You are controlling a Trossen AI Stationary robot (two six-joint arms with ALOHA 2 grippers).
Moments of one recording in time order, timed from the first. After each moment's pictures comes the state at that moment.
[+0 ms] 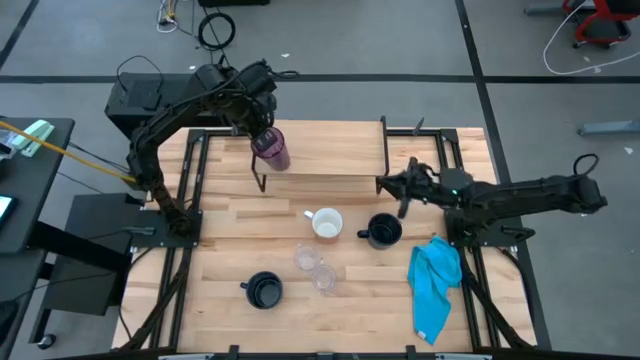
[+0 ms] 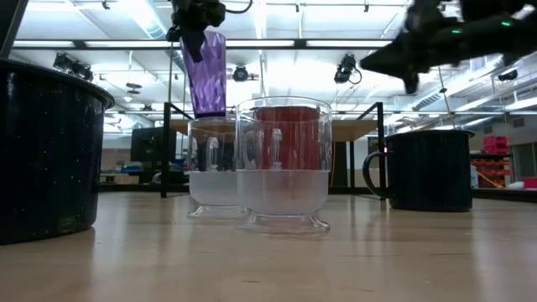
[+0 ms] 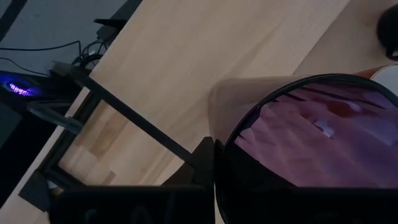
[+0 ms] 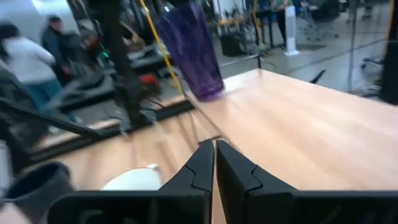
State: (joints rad) left arm 0.58 1.72 2.07 -1.57 -0.03 -0.04; right arm -0.12 0.79 0.33 0.37 0.20 0.22
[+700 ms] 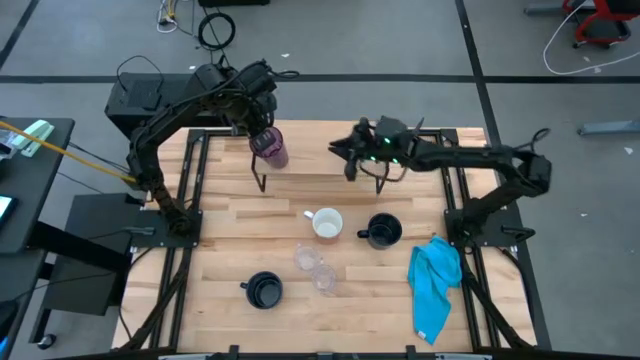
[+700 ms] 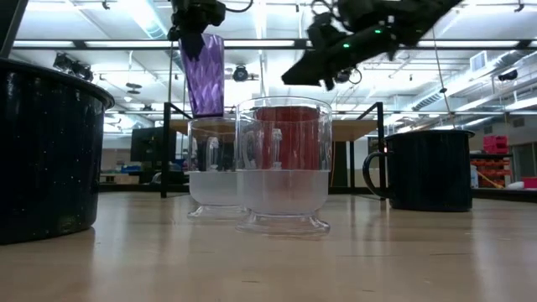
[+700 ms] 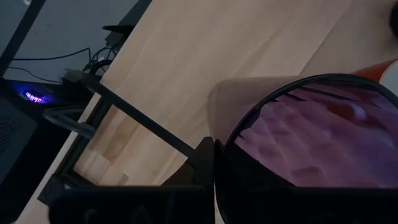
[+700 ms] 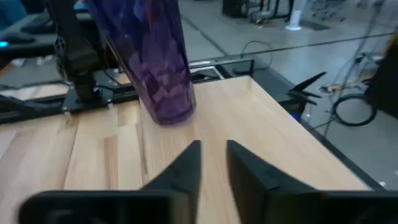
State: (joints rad) left arm 0.58 1.72 2.07 -1.57 -0.06 0.01; right arm -0.41 1.47 0.98 0.19 -0.12 -0.02
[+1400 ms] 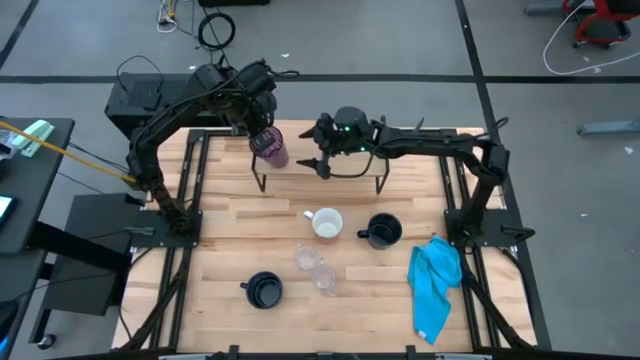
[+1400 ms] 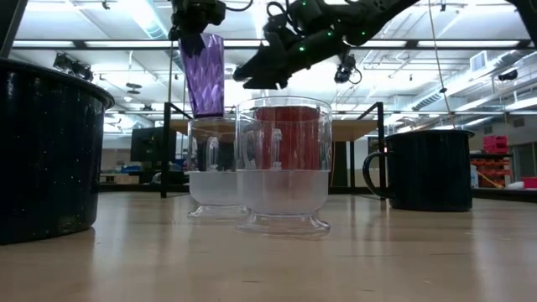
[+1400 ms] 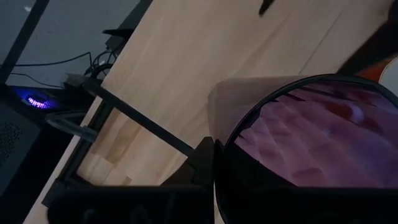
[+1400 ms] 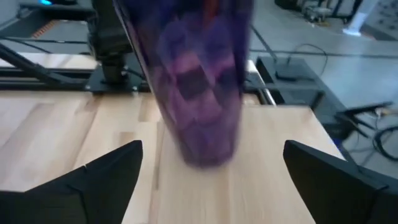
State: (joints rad) left arm 0.58 1.71 2.07 -1.57 -0.06 0.04; right arm -0.38 1.79 1.38 0.05 -0.27 -0.19
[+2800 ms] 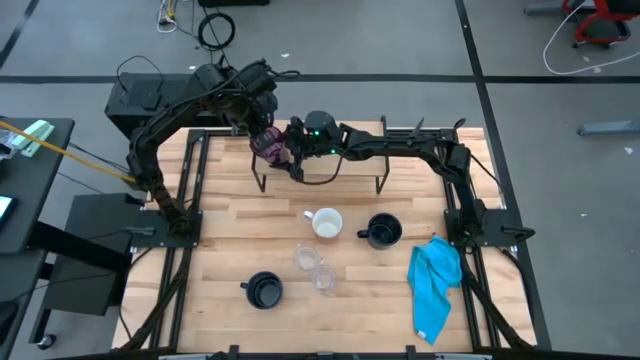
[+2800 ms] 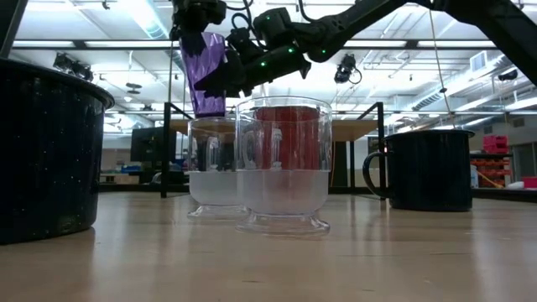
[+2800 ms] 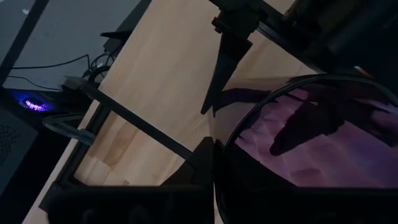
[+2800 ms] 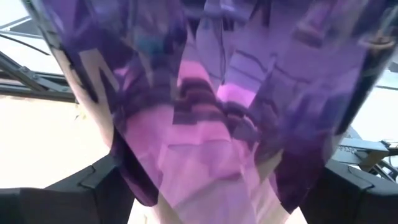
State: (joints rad) left arm 0.58 1.71 2.07 -1.56 -0.06 0.03; right arm -0.34 2.07 1.66 0.09 -0.29 -0.25
